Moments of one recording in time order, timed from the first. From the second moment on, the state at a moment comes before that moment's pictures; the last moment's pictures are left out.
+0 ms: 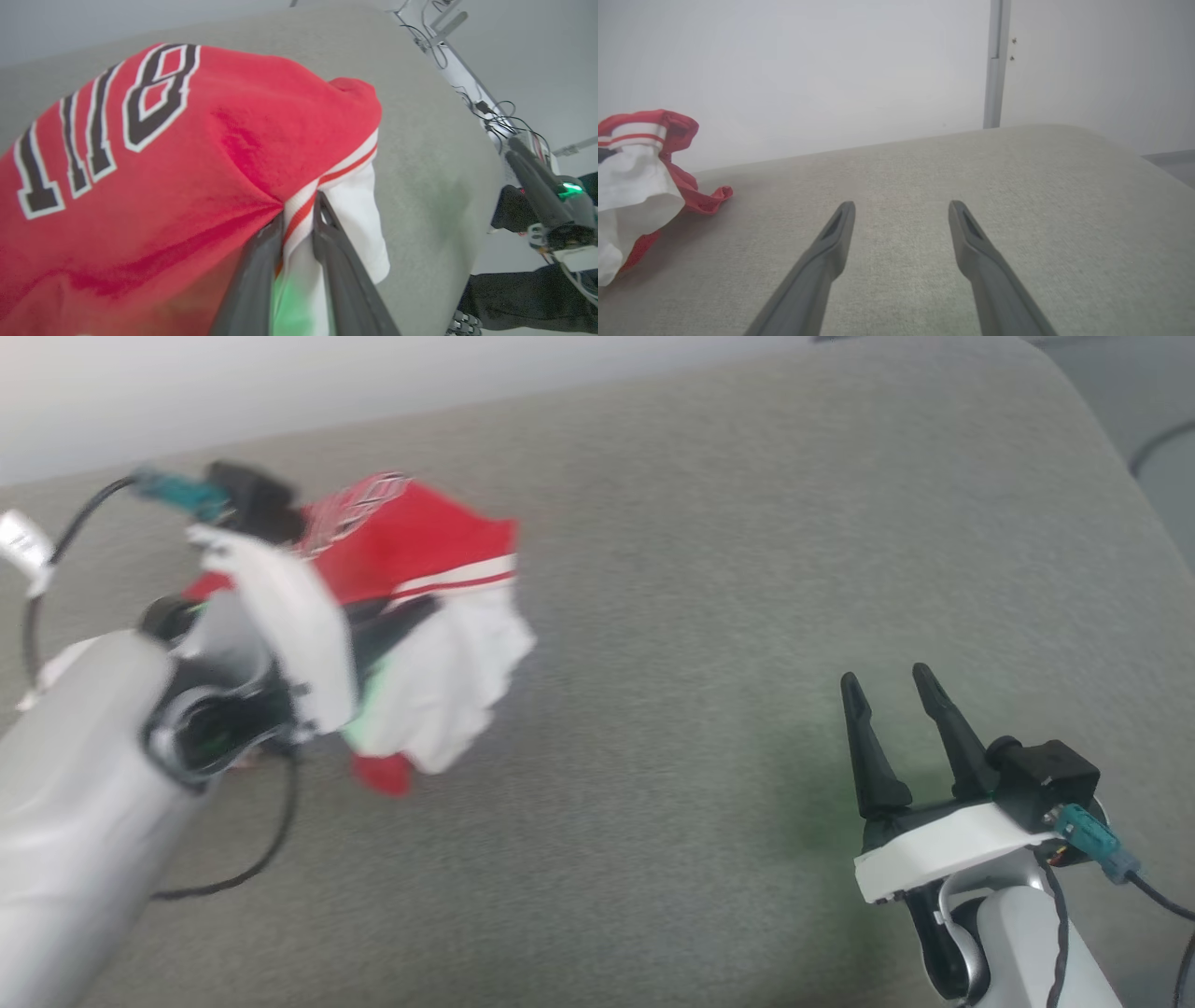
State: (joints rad) left arm -0.82 0.62 -0.68 0.33 -1.20 -0.13 0.49; right arm -0.22 -0.05 0.07 0.26 0.25 0.13 -0.26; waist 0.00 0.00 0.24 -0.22
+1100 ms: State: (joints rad) left arm -1.15 0.27 -1.04 0.86 -1.04 -0.13 0.53; right arm -0.23 -0.05 0.11 0.23 0.47 0.13 -0.26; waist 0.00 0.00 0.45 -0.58
